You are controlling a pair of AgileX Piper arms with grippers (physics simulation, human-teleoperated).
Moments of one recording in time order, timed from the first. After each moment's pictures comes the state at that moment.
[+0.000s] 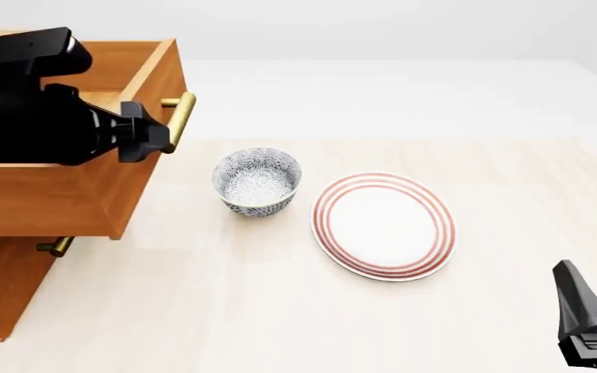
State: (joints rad) left arm -0.37 1.10 -1.07 0.69 -0.25; right arm 0.00 0.01 -0.01 0.00 0.00
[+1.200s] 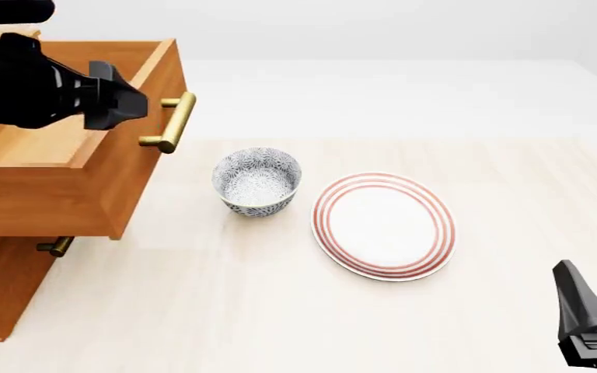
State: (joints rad) left arm -0.34 1.09 -1.23 0.85 -0.13; right arm 0.00 0.01 -0.01 0.00 0.00
